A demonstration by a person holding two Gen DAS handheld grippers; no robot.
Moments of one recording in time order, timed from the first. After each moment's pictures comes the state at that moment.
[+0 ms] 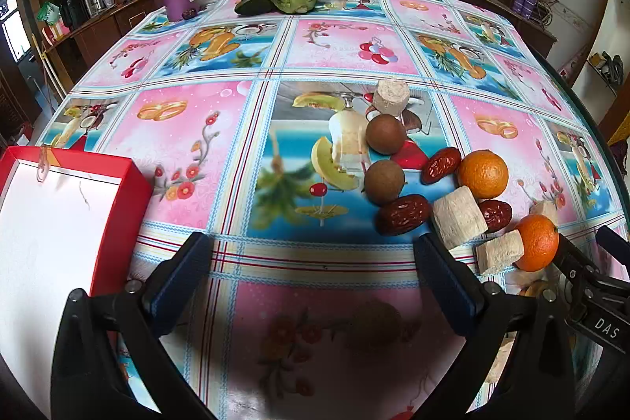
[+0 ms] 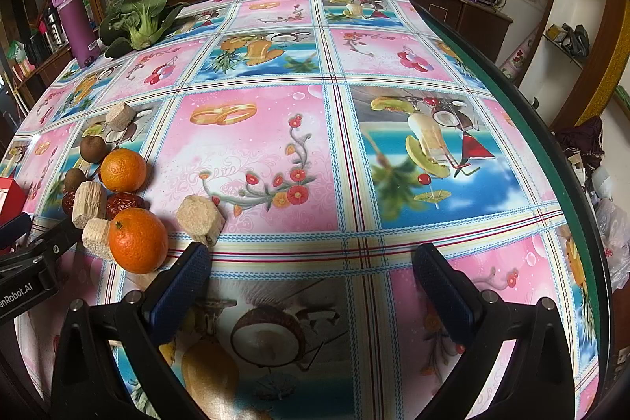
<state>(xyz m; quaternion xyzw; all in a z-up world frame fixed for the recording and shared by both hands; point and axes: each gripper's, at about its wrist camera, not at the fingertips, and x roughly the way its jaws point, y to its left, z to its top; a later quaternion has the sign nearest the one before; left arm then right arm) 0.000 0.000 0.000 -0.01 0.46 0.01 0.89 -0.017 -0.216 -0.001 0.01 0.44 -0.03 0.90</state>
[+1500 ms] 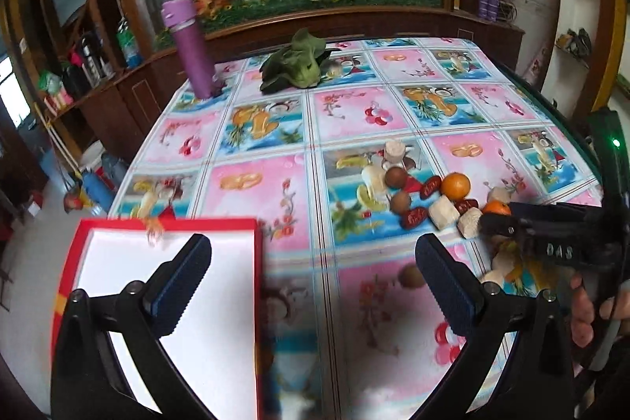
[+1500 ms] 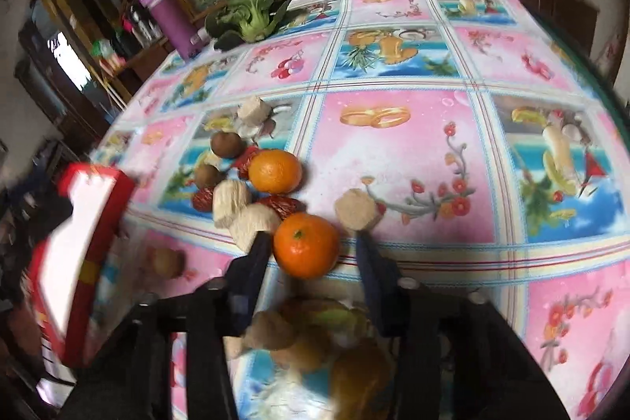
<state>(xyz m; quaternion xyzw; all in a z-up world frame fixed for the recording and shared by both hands) -0.051 0.036 0.087 0.08 0.38 -0.03 0.92 -0.013 -0.172 0.008 0.07 0.45 0.17 0.87</state>
